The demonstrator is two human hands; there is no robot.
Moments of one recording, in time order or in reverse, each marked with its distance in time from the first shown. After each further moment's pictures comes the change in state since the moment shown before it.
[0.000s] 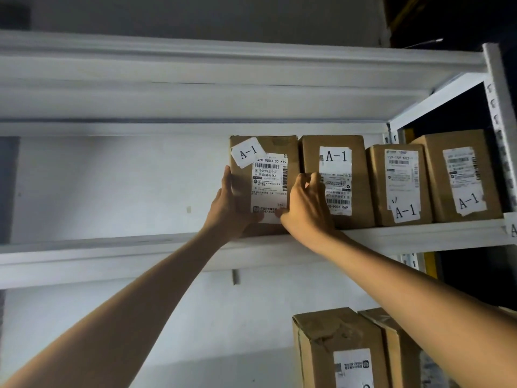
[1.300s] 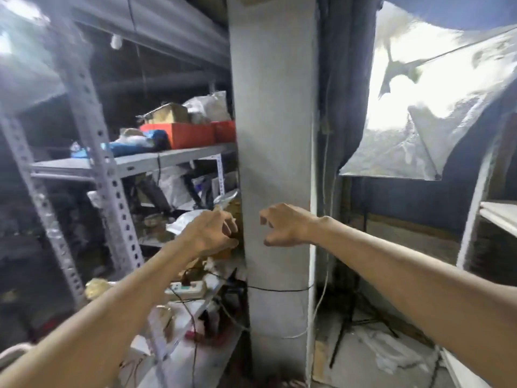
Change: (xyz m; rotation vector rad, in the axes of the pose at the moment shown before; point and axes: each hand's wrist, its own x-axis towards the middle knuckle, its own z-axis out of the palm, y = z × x) left_hand -0.656 0.330 -0.196 1.371 0.548 -1.564; right_hand -0.453 -0.295 -0.288 1.342 -0.776 -1.851
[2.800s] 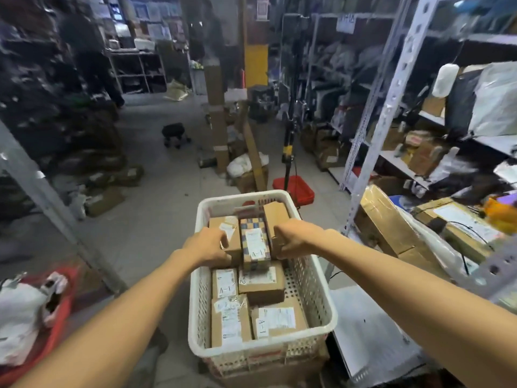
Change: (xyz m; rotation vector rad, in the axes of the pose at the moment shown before) left_hand -0.371 -0.432 0.032 0.003 -0.088 -1.273; right_hand 0.213 -0.493 0.314 0.146 -0.530 -1.065
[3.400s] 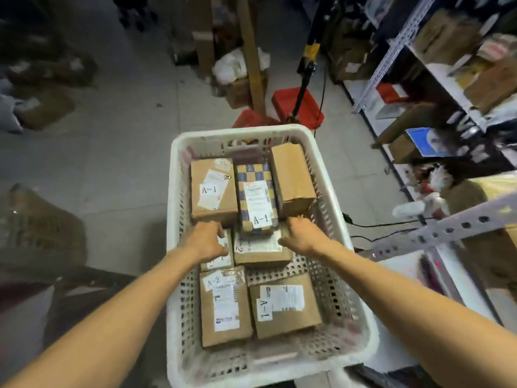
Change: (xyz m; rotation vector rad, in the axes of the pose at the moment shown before) left_hand 0.209 -0.094 0.121 -0.128 -0.289 -0.148; right_hand 0.201 0.101 0.164 0.313 -0.227 0.426
